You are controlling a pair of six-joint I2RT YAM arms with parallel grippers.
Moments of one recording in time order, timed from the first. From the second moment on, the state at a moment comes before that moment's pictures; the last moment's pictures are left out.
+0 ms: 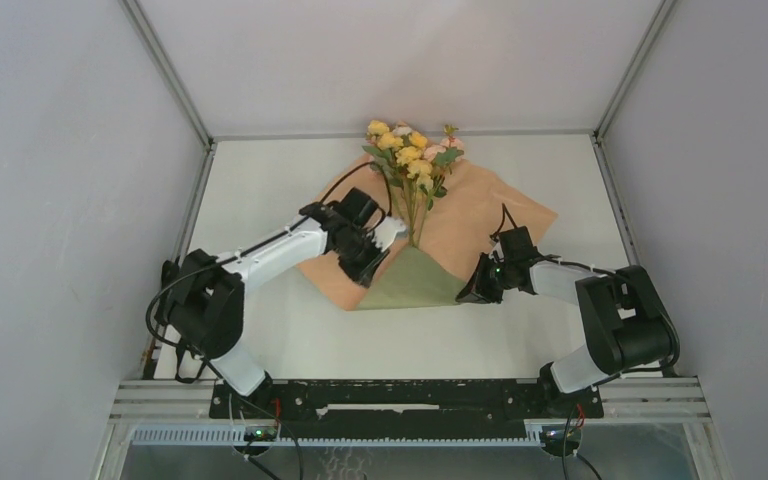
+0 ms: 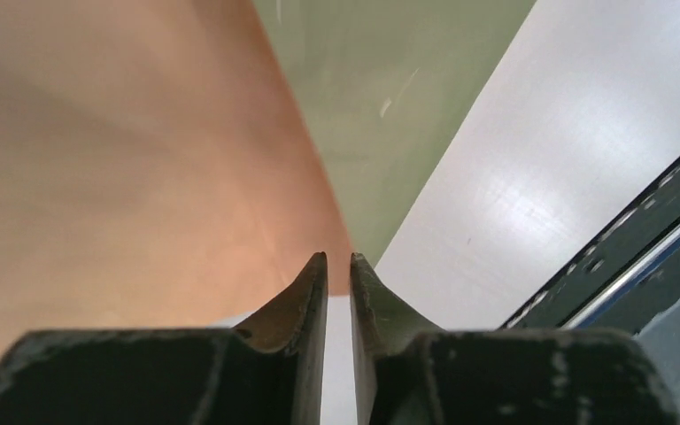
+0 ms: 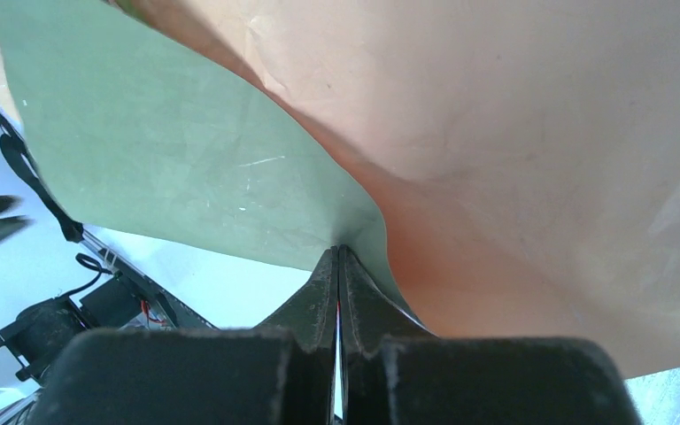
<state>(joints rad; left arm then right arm) -0.64 1.66 1.15 -0.81 0.27 0.22 0.25 1.51 0.58 -0.18 -0.50 0.67</state>
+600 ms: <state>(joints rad) -0.75 2.06 1.46 -0.52 0.28 0.00 0.24 1.43 0.57 -0.24 -0.38 0.69</state>
